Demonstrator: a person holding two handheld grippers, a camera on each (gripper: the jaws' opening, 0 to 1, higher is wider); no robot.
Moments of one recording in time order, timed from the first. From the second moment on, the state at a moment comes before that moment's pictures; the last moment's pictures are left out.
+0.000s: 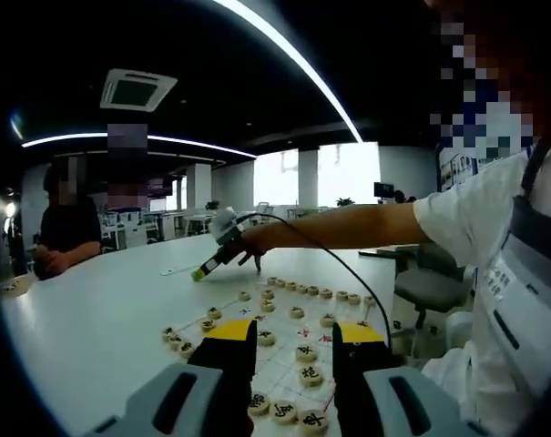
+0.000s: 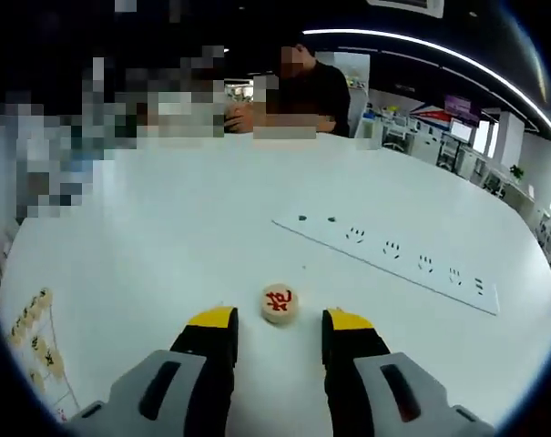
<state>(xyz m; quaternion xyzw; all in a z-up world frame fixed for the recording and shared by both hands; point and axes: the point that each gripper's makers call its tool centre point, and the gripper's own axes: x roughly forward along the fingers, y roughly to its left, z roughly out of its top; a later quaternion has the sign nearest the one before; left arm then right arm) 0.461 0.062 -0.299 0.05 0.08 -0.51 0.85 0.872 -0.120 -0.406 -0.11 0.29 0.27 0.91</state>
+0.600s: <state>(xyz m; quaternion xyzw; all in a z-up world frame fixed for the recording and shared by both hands) 0.460 0.063 -0.297 0.05 0.08 -0.51 0.85 0.857 -0.138 -0.384 -0.08 0.27 0.27 0.92</state>
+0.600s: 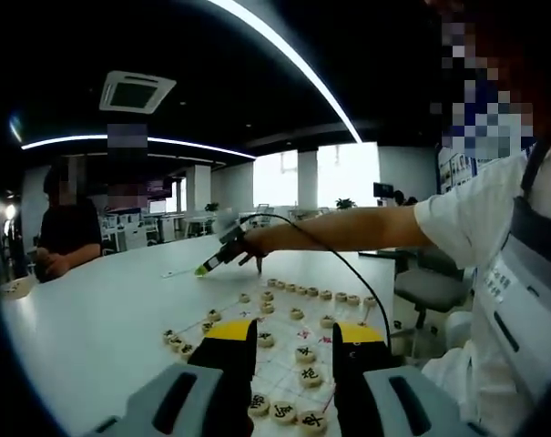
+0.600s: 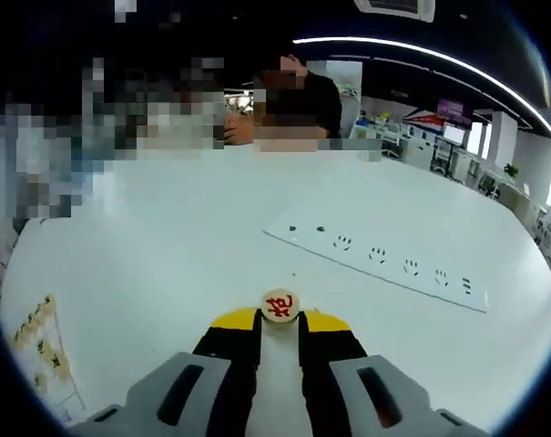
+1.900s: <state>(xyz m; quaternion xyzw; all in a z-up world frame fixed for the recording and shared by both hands) 0.451 0.046 -0.297 0.05 0.08 -0.53 0.84 0.469 -0.142 -0.377 -0.12 0.23 0.51 0.82</state>
